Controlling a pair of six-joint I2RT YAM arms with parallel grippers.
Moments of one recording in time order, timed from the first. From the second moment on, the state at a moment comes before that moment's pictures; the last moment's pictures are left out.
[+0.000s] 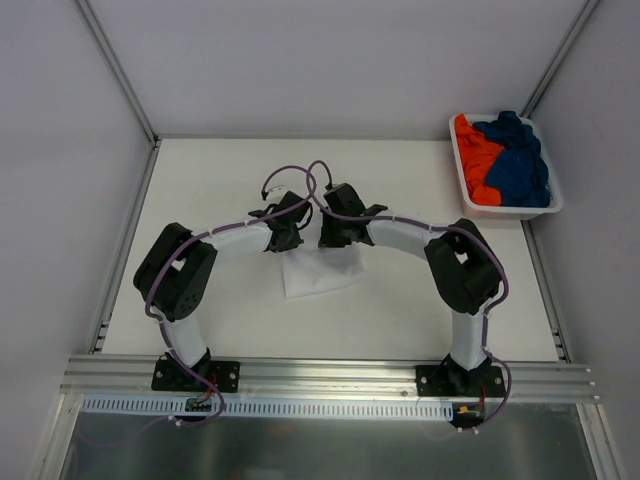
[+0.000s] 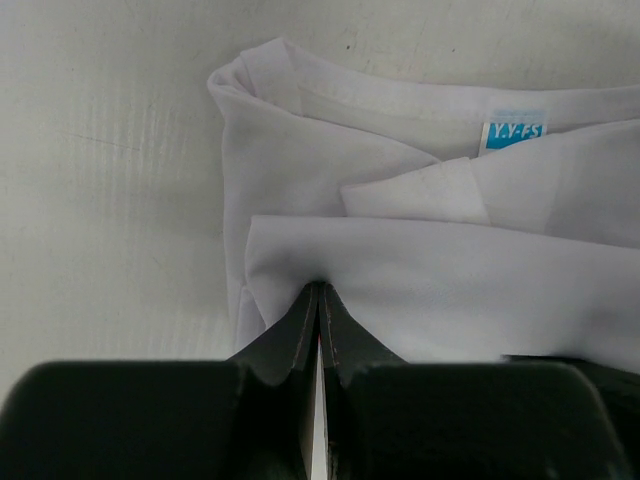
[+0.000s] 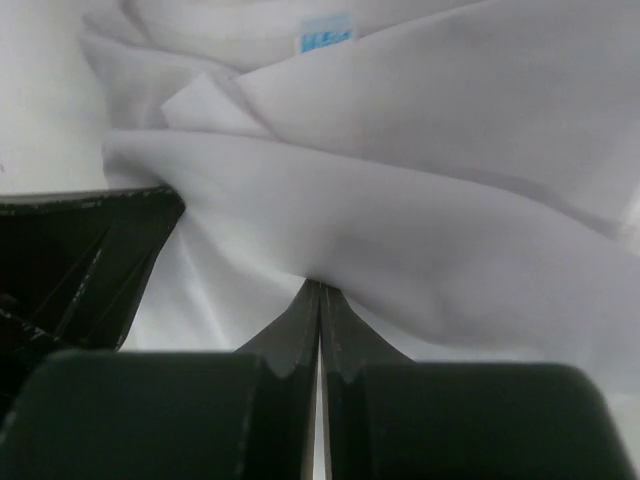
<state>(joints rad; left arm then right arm) -0.61 1.79 1.09 -0.34 -0.36 -0.79 0.72 1.95 1.30 -0.26 -0.05 0.61</state>
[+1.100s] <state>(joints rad) -0.60 1.72 1.05 -0.33 -0.38 -0.78 0.53 2.08 1.53 -0.49 0.14 0.49</state>
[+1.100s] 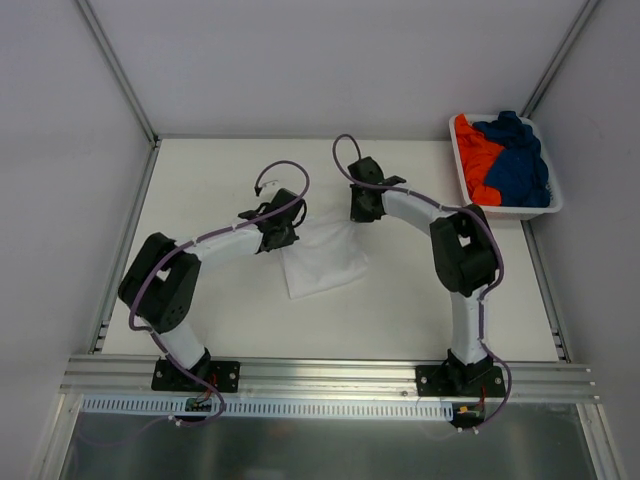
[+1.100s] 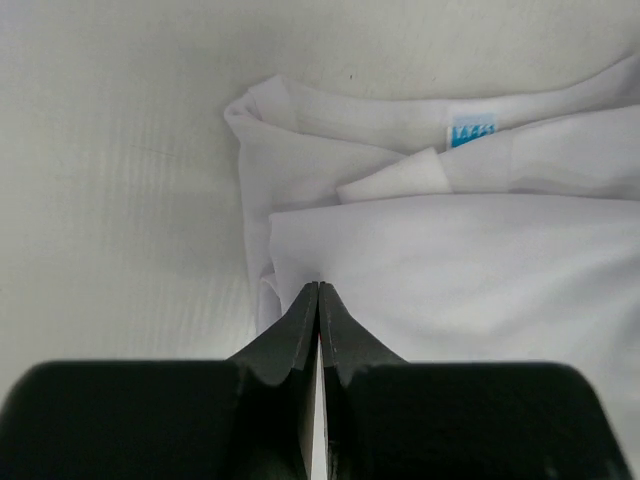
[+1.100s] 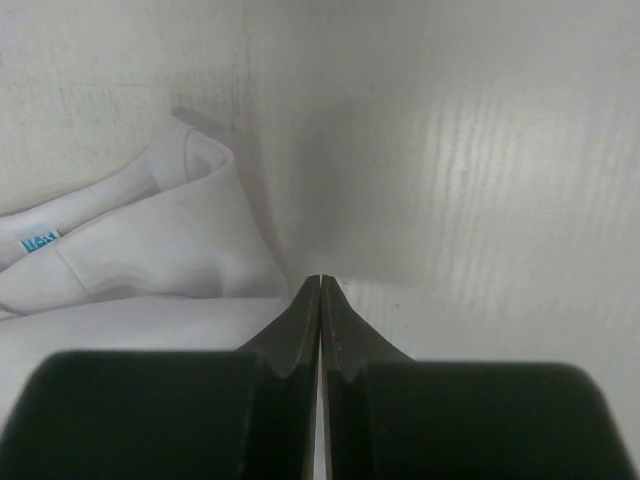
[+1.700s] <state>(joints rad) -0.59 1.42 0.95 -0.36 -0.29 -0.73 0.51 1.56 1.32 -0.50 0.12 0.44</state>
